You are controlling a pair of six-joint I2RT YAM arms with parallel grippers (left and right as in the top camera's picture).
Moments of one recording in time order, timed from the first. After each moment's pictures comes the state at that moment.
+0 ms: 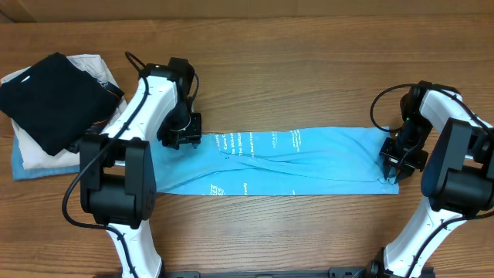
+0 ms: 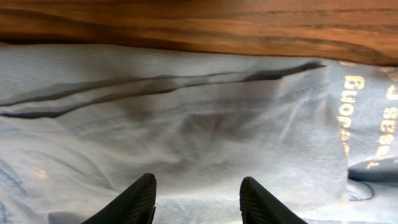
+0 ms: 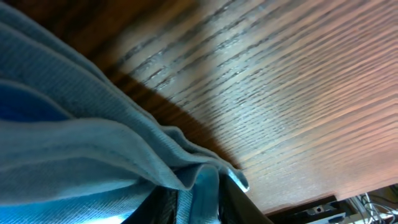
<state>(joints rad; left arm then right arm) -0.17 2.04 1.55 -1.23 0.04 -0.25 -0.27 2.10 1.39 -1.34 0.08 0.32</state>
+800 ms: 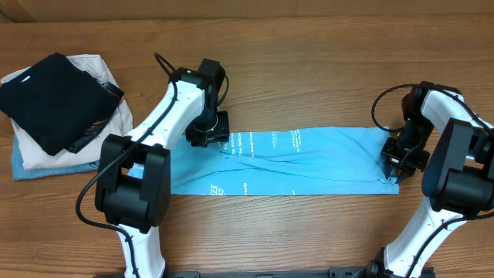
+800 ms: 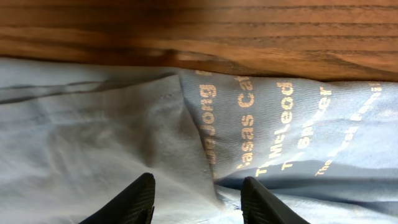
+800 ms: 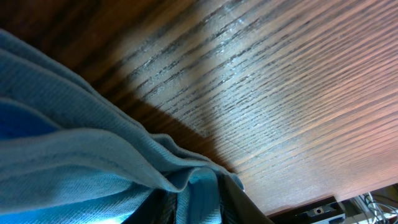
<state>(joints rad) -0.32 2.04 1.55 -1.13 0.12 -0.44 -0.28 2.10 1.39 -1.33 0.08 0.33</state>
